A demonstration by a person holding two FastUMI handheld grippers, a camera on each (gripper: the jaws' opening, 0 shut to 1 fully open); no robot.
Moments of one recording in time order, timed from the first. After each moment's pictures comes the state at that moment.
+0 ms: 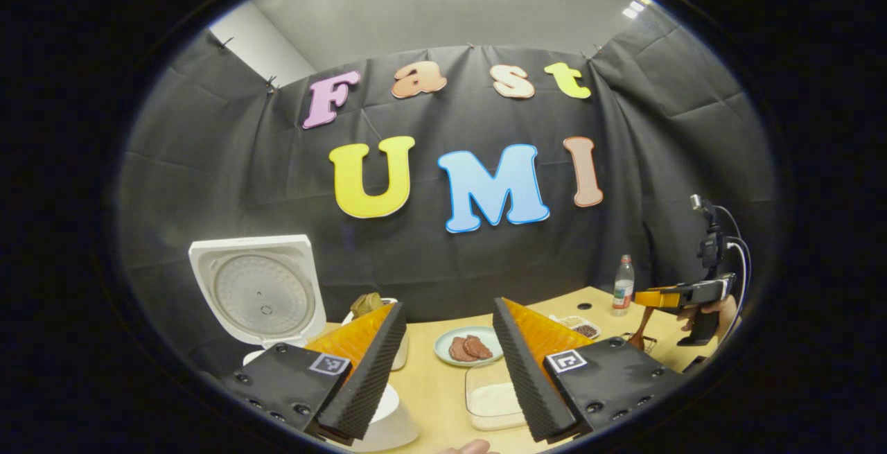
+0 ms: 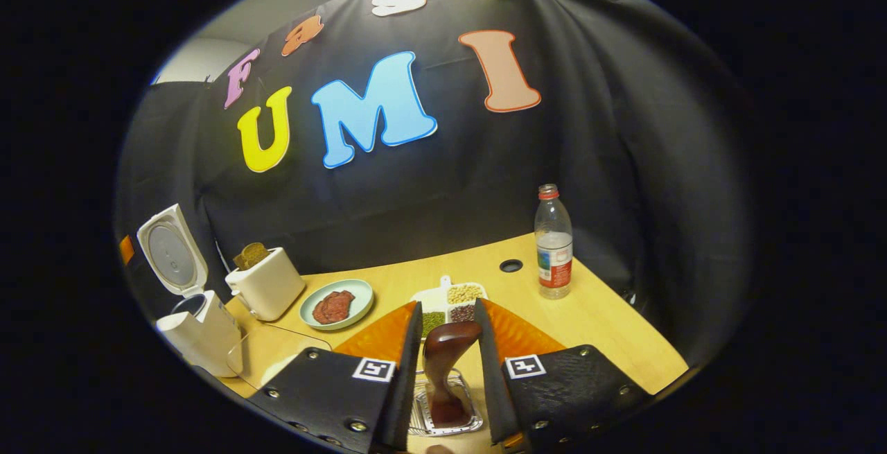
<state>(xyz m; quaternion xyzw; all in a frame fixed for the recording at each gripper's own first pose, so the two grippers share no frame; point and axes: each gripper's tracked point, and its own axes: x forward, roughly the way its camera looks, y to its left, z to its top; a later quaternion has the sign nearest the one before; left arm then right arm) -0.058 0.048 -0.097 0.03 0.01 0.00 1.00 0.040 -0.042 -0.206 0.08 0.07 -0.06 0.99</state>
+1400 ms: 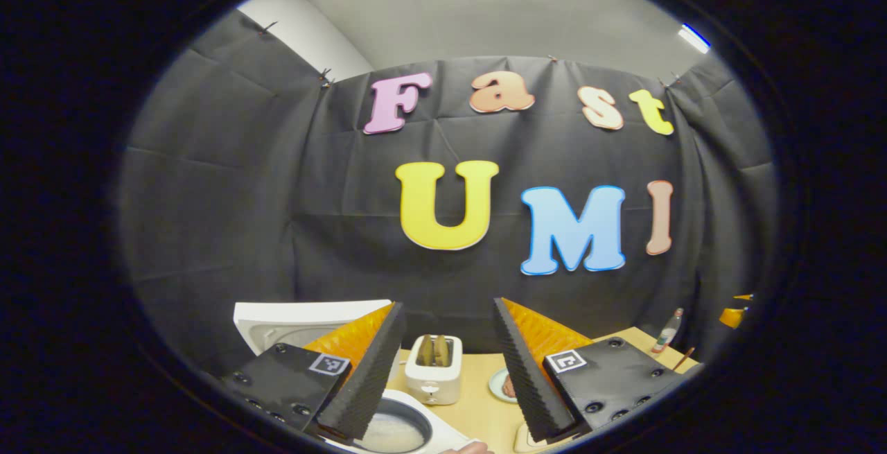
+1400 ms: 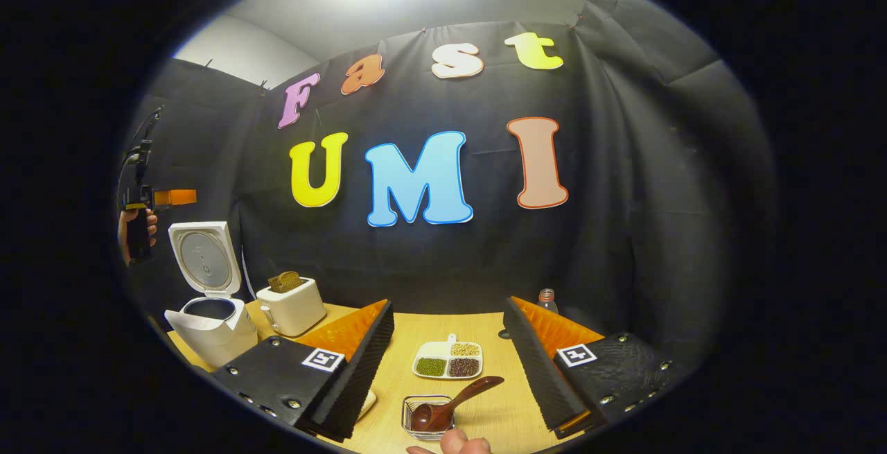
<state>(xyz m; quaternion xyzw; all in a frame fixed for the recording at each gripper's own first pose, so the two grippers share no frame) 0.021 0.245 0.029 -0.03 0.01 0.12 0.99 -0.027 -0.021 -0.079 0.01 -0.03 0.00 1.00</state>
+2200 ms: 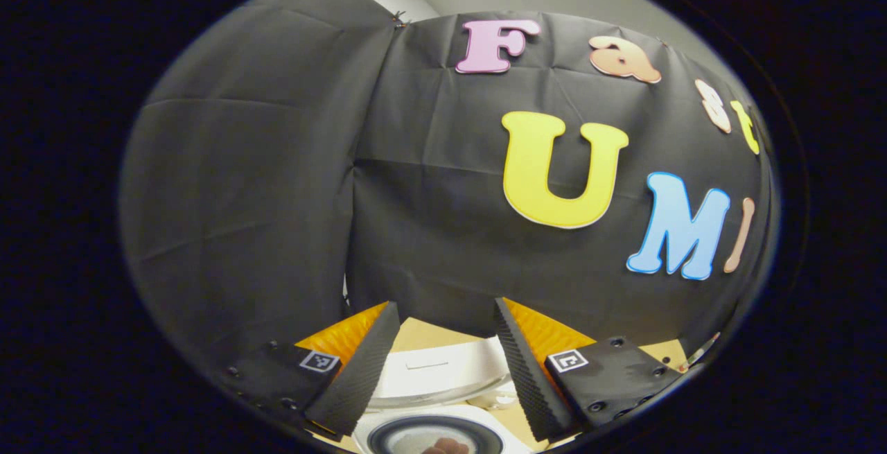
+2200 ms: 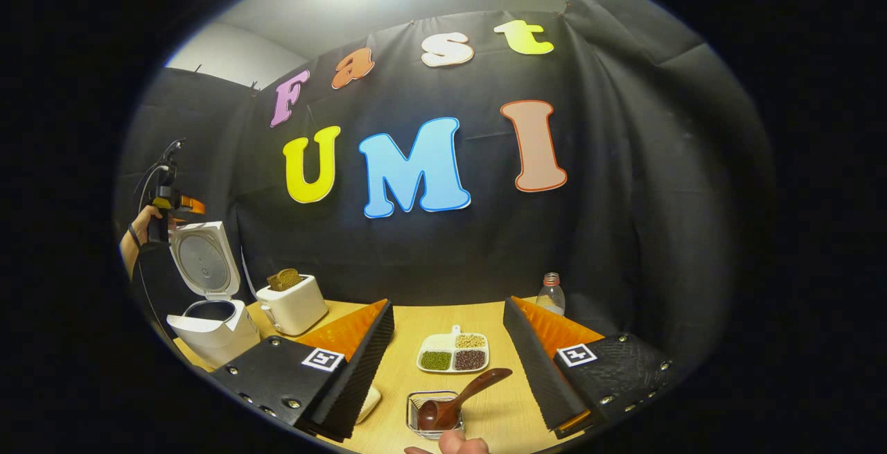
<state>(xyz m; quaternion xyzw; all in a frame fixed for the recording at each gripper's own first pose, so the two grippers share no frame) 0.094 0.415 -0.029 -0.10 0.12 0.21 0.96 -0.013 -0.020 -0.101 0.04 -0.01 0.01 1.00</state>
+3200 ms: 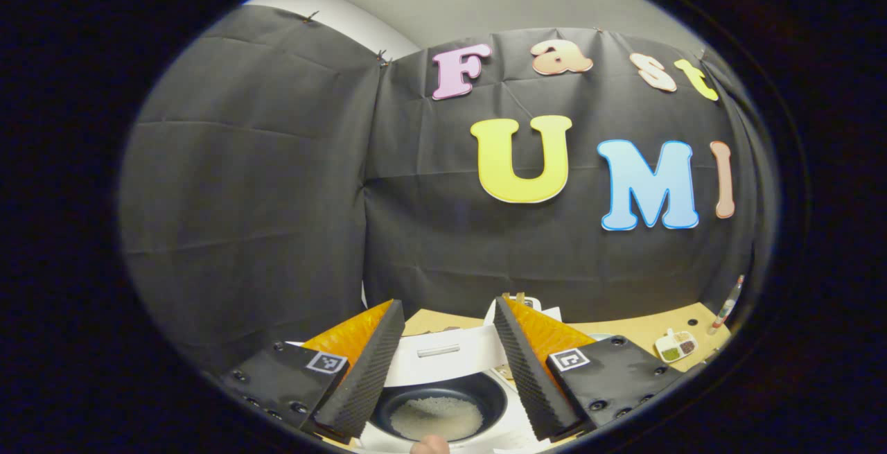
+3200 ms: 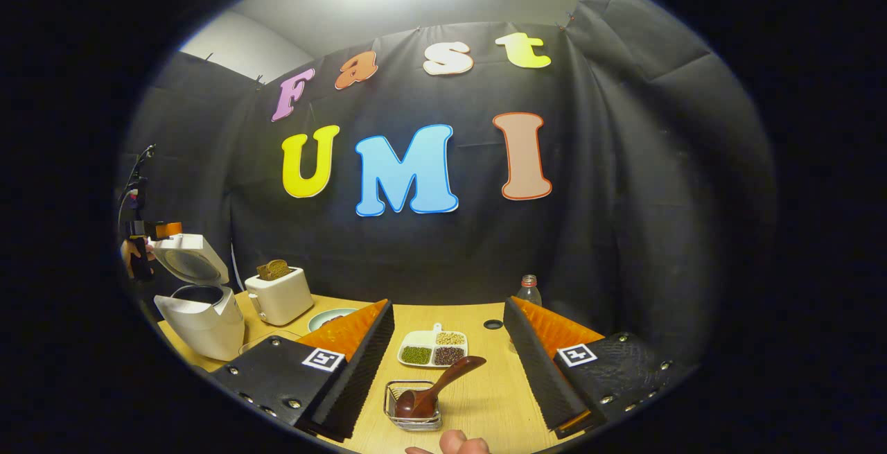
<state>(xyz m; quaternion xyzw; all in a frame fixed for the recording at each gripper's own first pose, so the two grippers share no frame) -0.031 0.286 -0.100 -0.01 0.04 0.24 0.97 -0.053 -0.037 -0.107 0.00 -0.03 -0.02 1.00</state>
